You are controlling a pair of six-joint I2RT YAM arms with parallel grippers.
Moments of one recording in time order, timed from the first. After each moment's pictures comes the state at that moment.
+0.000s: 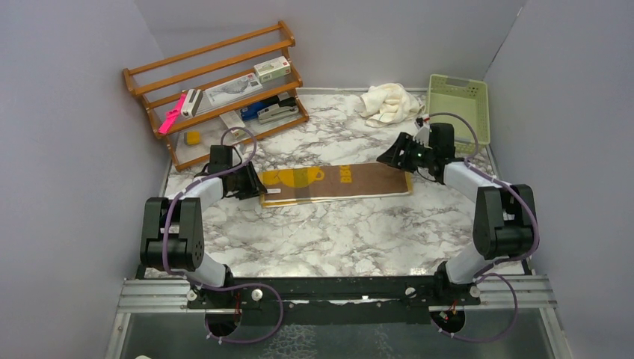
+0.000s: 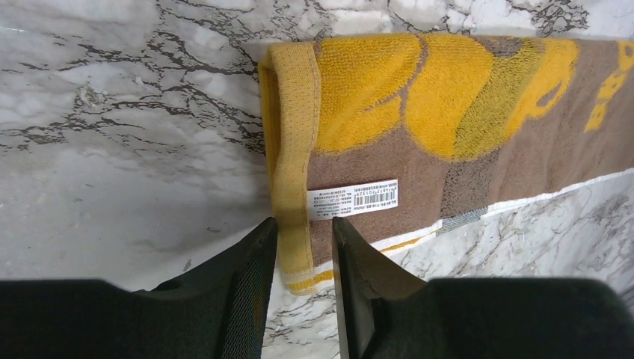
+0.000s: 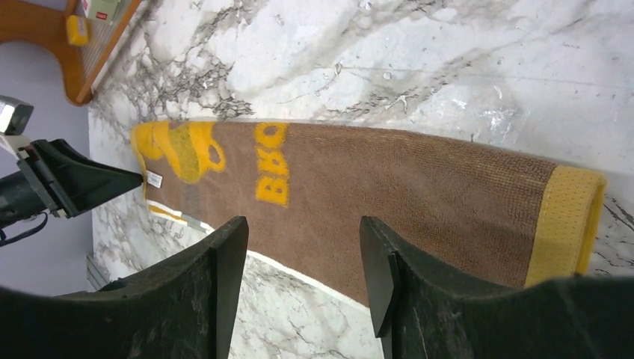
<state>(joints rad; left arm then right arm) -0.01 1.51 0.74 -0.22 0.40 -0.37 0.06 1.61 0.88 0.05 -0.58 0.47</state>
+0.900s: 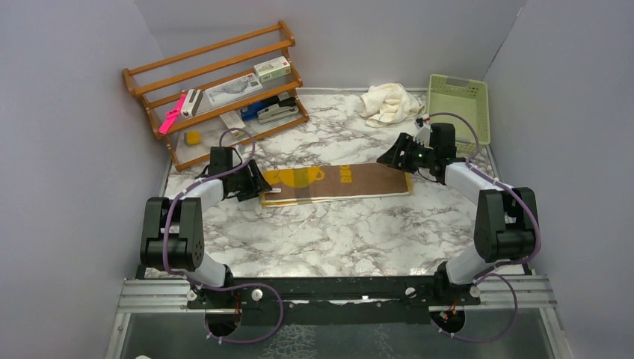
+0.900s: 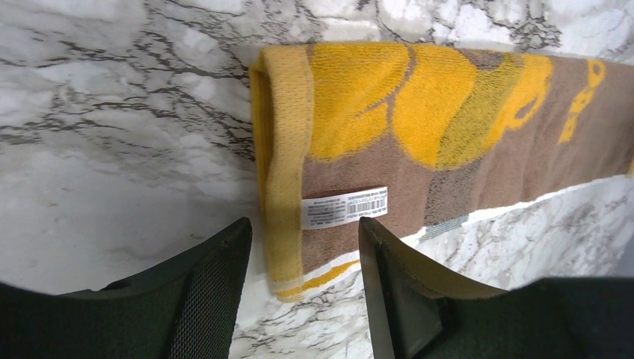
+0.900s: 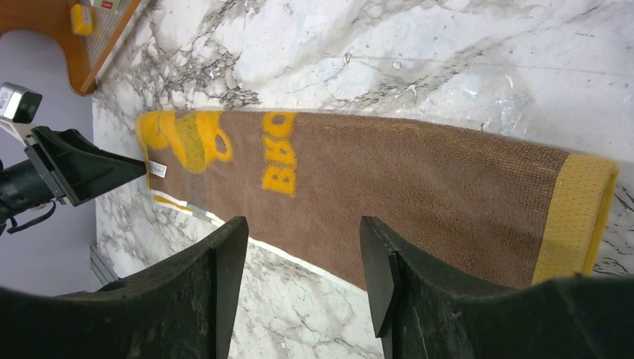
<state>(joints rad) -0.01 1.53 0.71 -0.14 0.43 -0.45 0.06 1.57 0.88 0.01 -0.59 0.45</state>
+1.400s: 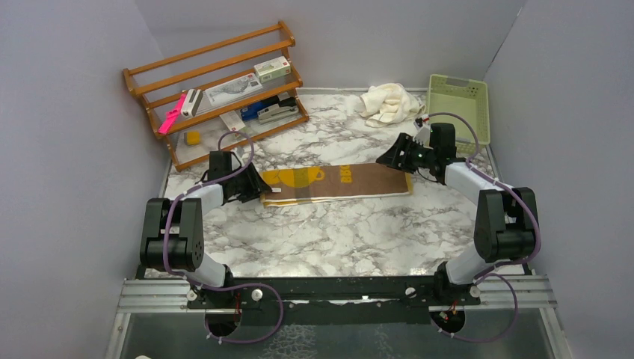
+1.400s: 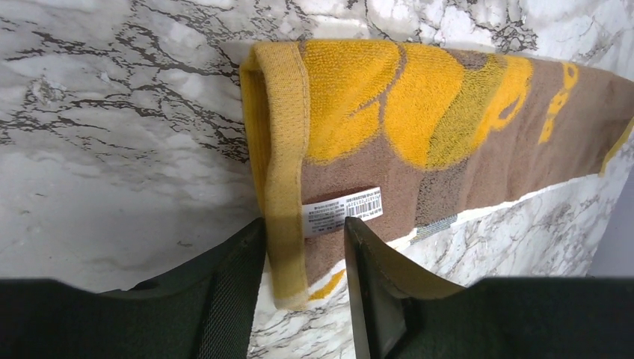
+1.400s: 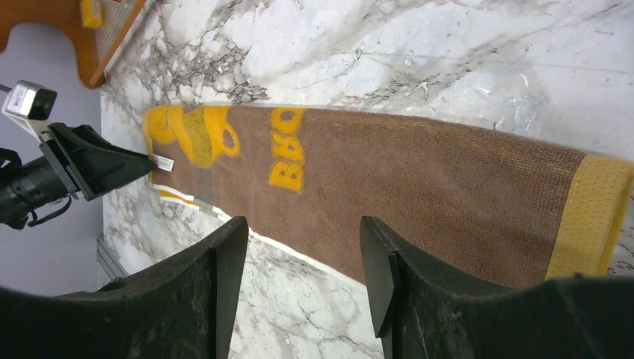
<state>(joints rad) -0.01 1.52 0.66 -0.06 0.45 -0.48 0.06 1.57 0.88 0.01 -0.62 0.45</state>
